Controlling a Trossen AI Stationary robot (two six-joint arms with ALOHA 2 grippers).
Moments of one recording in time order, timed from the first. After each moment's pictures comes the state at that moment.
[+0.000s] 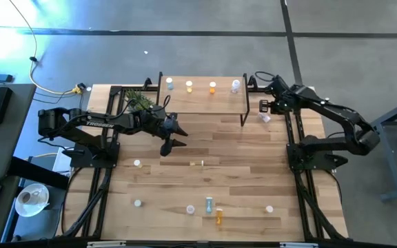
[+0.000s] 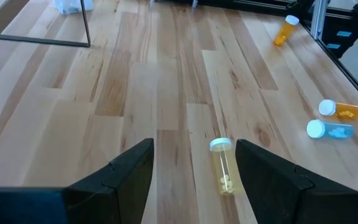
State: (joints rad) left arm 0.38 1.34 0.61 0.17 0.37 0.05; right arm -0.90 1.18 0.80 -0.89 0.11 0.69
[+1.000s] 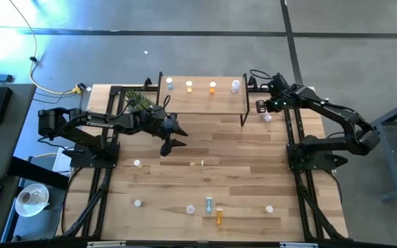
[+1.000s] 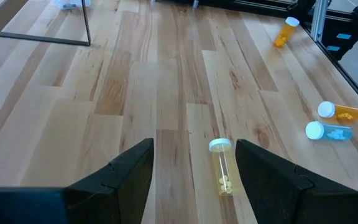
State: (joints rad) left arm 0.38 1.34 0.61 0.17 0.37 0.04; right arm -0.90 1.18 0.80 -0.77 0.03 0.46
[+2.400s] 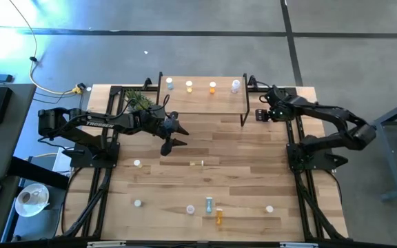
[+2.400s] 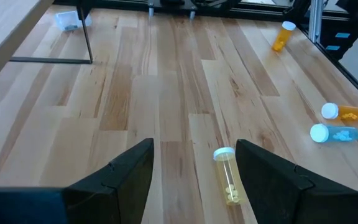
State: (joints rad) left arm 0.38 1.34 0.61 0.21 0.37 0.09; right arm -0.90 1.25 0.57 -0.57 0.05 0.59
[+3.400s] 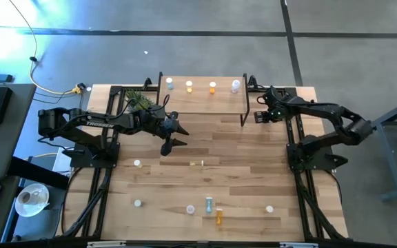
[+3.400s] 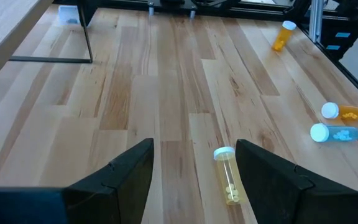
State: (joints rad) left arm 0.38 1.34 0.61 0.21 0.37 0.09; right arm -0.90 1.32 0.57 -0.52 0.05 0.49
